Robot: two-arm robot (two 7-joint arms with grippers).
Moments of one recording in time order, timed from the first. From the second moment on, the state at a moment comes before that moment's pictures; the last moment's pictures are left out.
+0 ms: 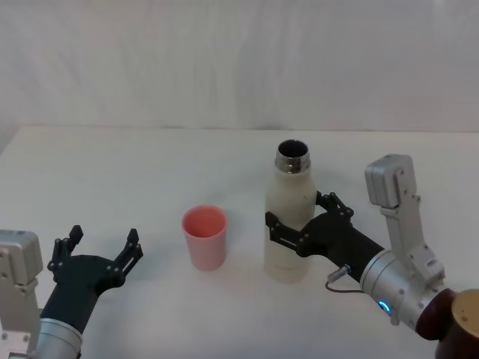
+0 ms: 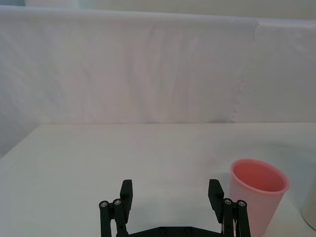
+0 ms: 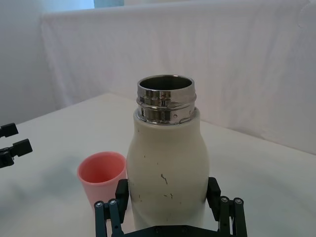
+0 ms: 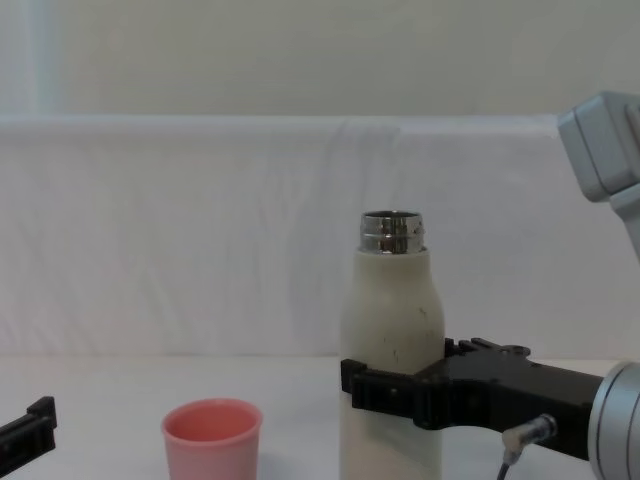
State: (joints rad) left arm 0.27 0.24 0.04 -1.85 -0.25 -0.02 -0.02; right arm 0.13 0.24 -0.41 -1.68 0.25 0.18 0.26
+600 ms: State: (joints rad) left arm 0.27 0.24 0.04 -1.85 -0.25 -0.02 -0.02; right arm 0.17 0.21 -0.41 -1.62 0.23 0.18 0.26
